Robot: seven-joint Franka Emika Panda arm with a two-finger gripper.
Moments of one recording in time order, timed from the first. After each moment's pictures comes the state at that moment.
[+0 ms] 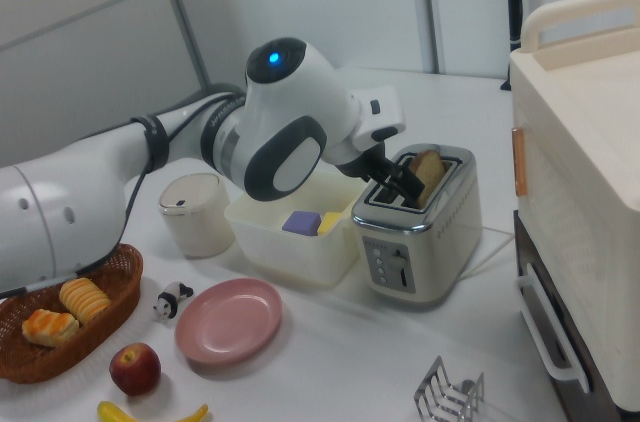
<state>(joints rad) -0.06 0.44 -0.08 -1.39 0.19 2.35 -0.10</state>
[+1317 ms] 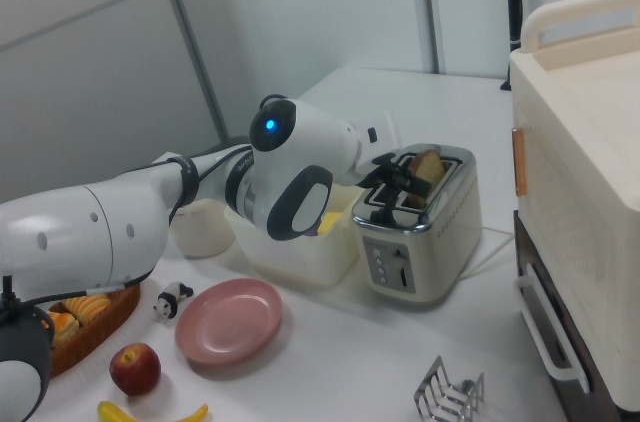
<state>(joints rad) 0.00 0.60 -0.08 -1.40 0.19 2.78 -0.03</state>
